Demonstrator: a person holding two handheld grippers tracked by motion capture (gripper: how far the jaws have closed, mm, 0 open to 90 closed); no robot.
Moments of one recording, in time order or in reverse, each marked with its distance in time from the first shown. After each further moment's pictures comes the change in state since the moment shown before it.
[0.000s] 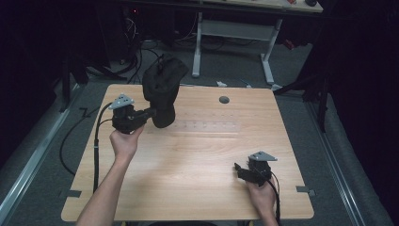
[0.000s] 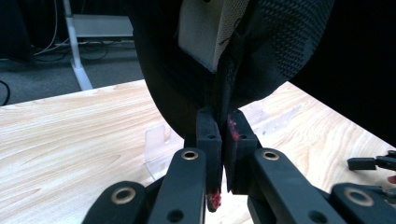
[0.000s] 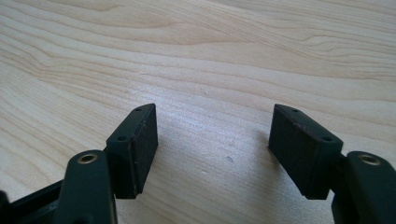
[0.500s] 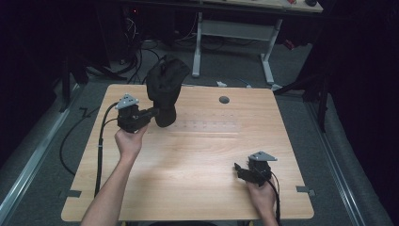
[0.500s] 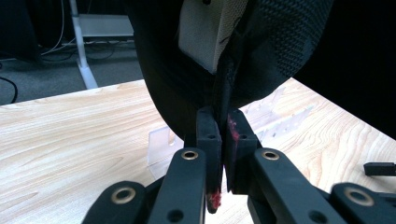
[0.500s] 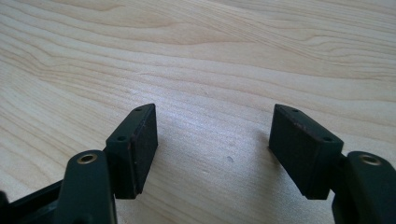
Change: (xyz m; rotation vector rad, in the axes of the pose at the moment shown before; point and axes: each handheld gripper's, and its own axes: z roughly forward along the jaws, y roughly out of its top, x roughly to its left) left arm 0.001 -0.005 0.016 -0.002 0.019 -0.001; right arm 0.000 0.000 0.000 0.001 0.002 0.001
